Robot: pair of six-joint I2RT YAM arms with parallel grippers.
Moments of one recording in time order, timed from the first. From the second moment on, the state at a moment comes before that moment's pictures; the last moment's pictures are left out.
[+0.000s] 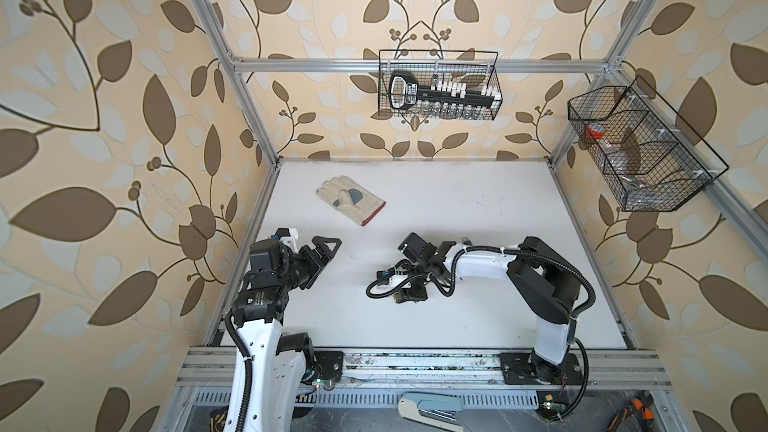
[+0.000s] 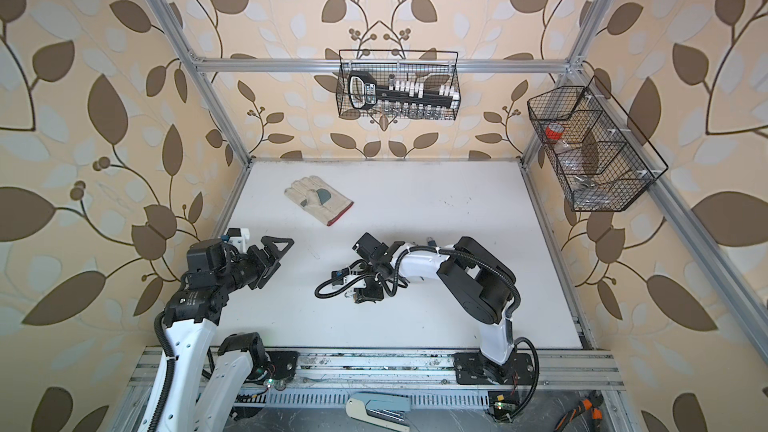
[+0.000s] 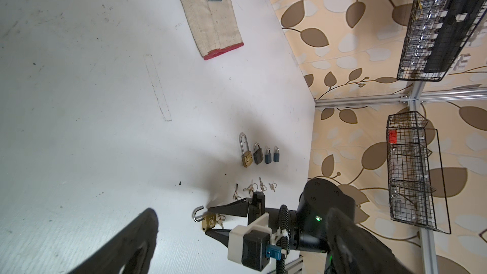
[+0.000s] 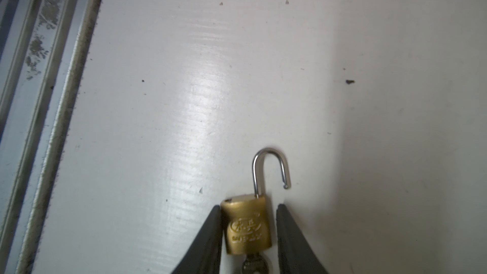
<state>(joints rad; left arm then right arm) 0.20 0.62 0.63 -0.68 0.65 -0.79 0.88 1.91 1.11 -0.38 -0.42 -0.70</state>
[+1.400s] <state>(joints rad) -0.51 0.94 0.81 -0.40 0.64 -0.66 0.87 1.15 0.83 -0.20 -0.54 -0.33</state>
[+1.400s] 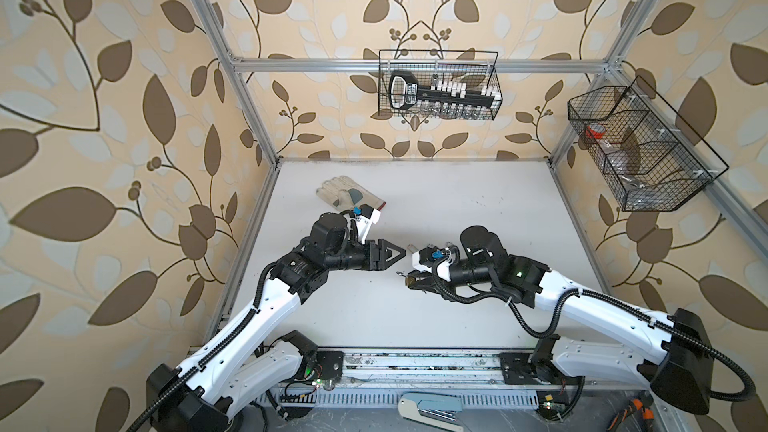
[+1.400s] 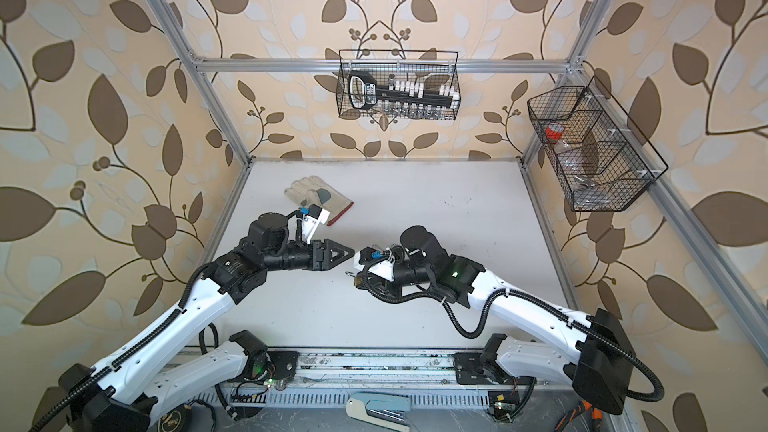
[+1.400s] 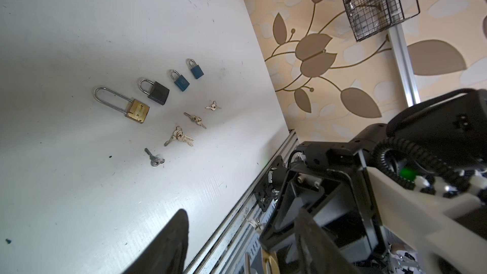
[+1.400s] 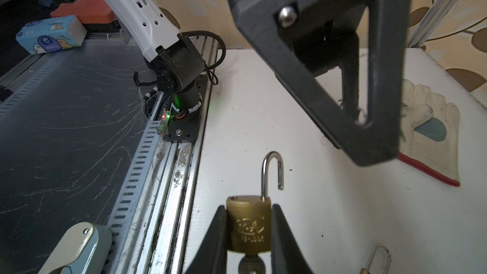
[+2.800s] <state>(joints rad) -0.54 0.88 0.95 -0.44 0.63 -0.52 0.79 1.03 0.82 -0.20 -0.43 -0.23</state>
